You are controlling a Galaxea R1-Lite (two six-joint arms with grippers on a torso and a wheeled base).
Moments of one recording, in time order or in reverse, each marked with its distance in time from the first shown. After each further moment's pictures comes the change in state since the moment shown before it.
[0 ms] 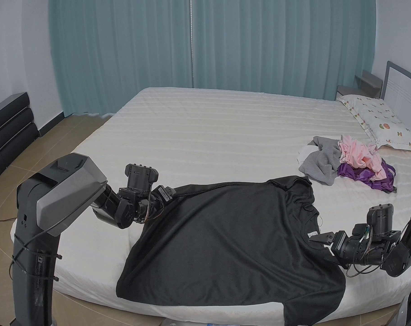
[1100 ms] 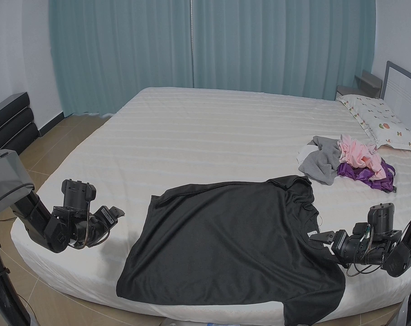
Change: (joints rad) left arm 0.164 -0.443 0.691 -0.117 0.008 -0.006; right arm 0.005 -0.016 0.002 0.000 -0.001 -0.001
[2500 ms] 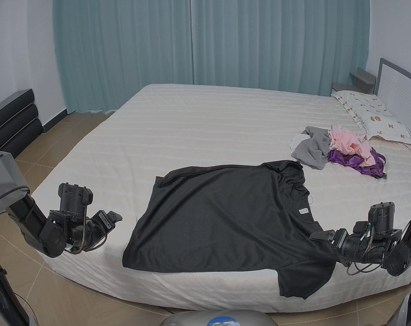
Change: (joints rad) left arm 0.005 -0.035 0.055 -0.006 0.008 0.020; right arm -0.009 0.001 -0.009 0.000 0.001 -0.012
